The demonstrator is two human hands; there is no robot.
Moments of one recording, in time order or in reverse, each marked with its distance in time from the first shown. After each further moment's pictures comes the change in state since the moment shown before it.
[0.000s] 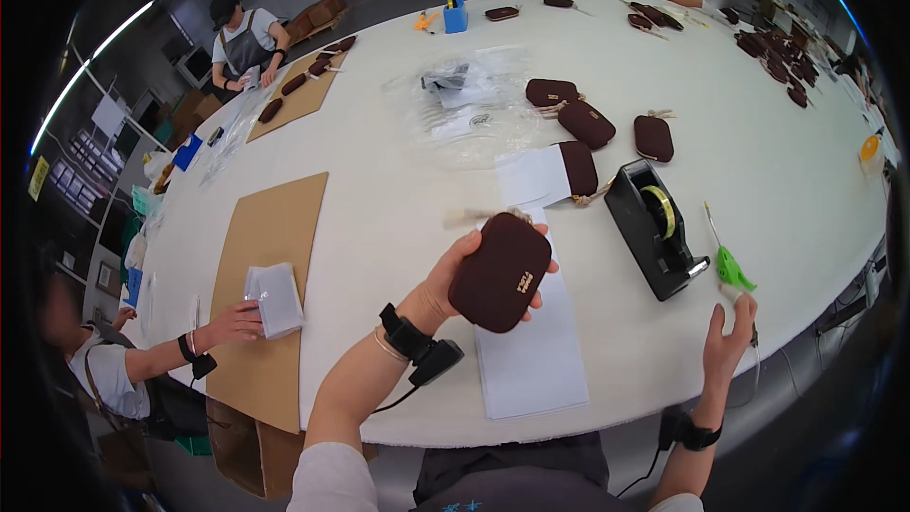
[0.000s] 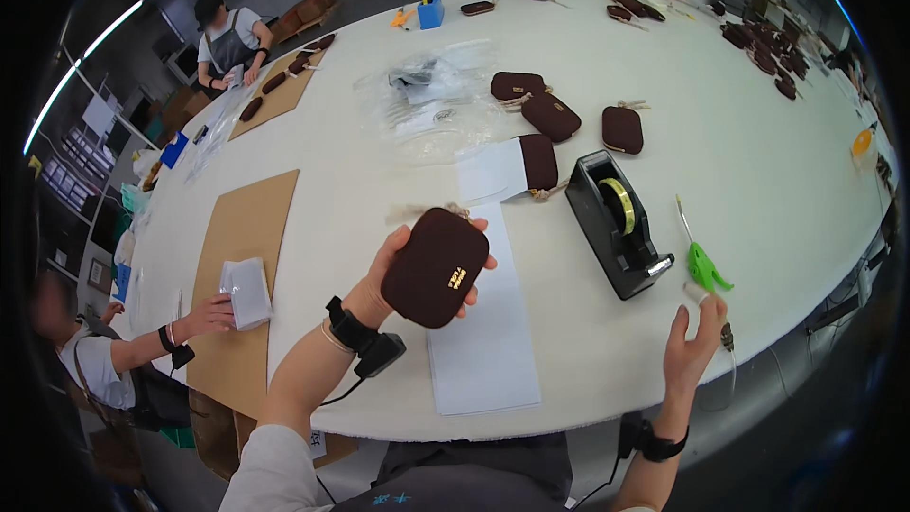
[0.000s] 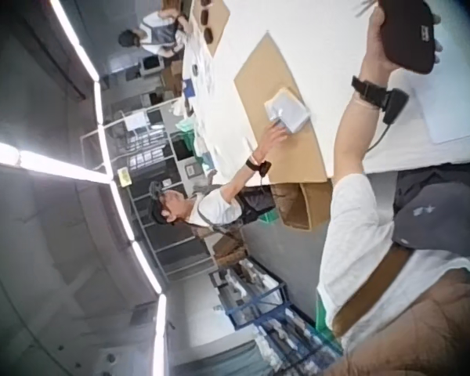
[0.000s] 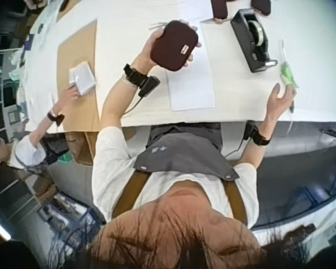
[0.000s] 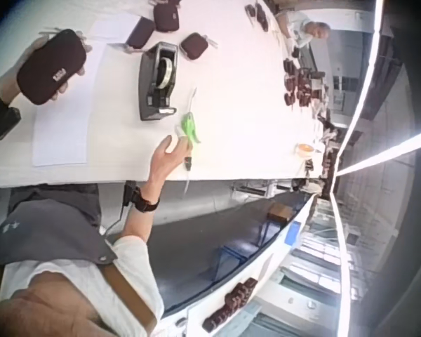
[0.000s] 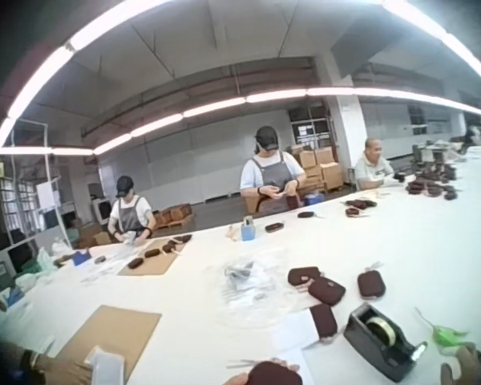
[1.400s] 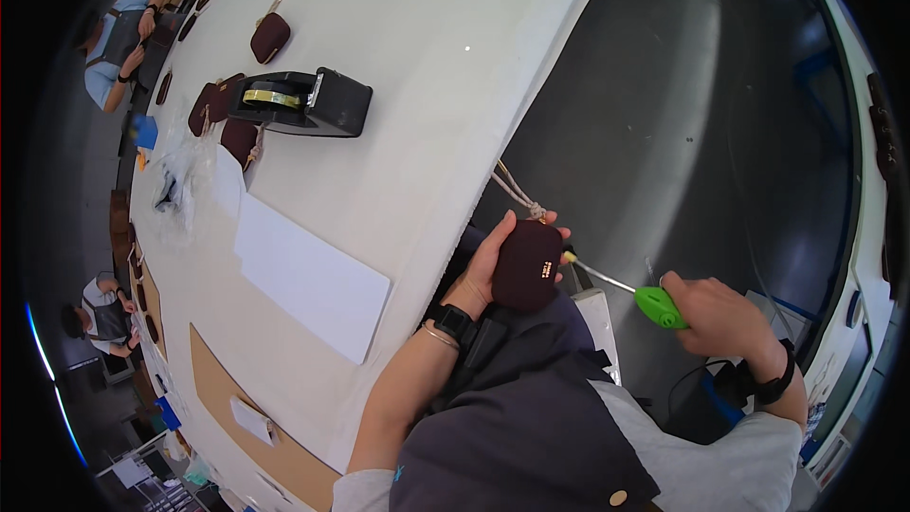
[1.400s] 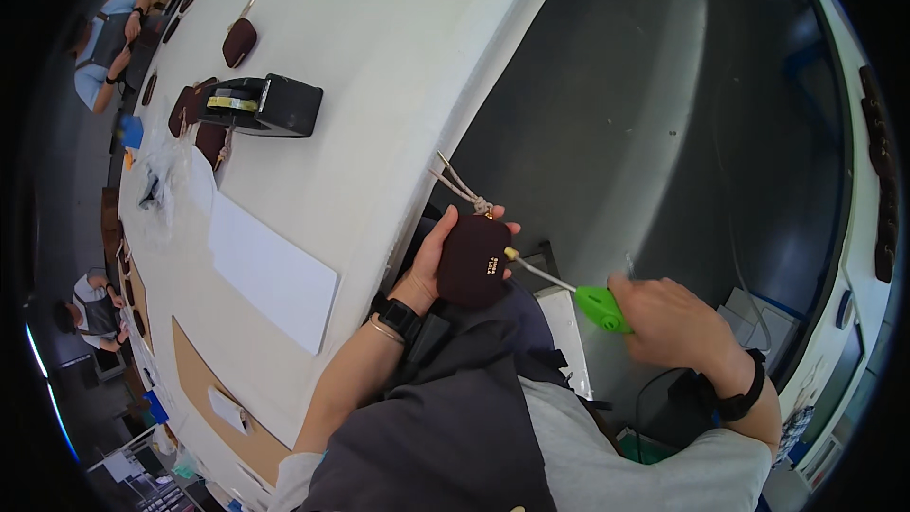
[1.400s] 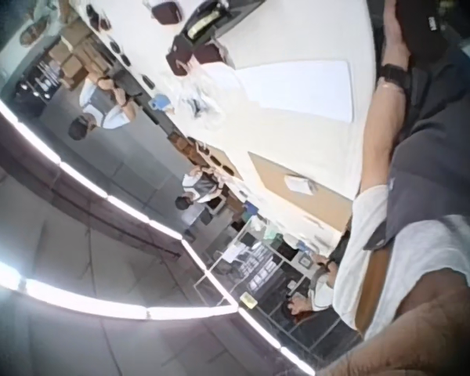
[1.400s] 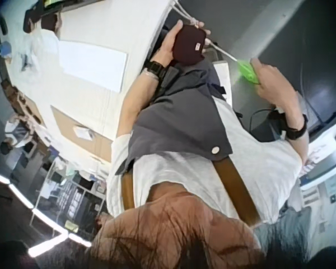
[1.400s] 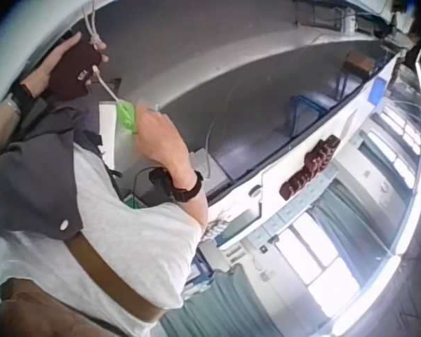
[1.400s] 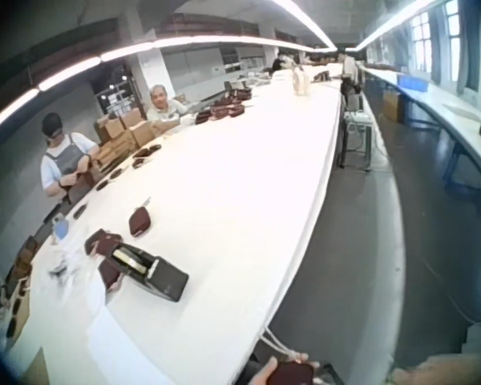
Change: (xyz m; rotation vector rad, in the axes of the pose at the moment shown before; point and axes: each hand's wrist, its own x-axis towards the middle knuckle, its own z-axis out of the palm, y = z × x) left_hand 0.079 -0.348 0.017 -0.407 0.093 -0.868; right_hand -0.205 -0.036 -0.249 -0.151 -1.161 0.650
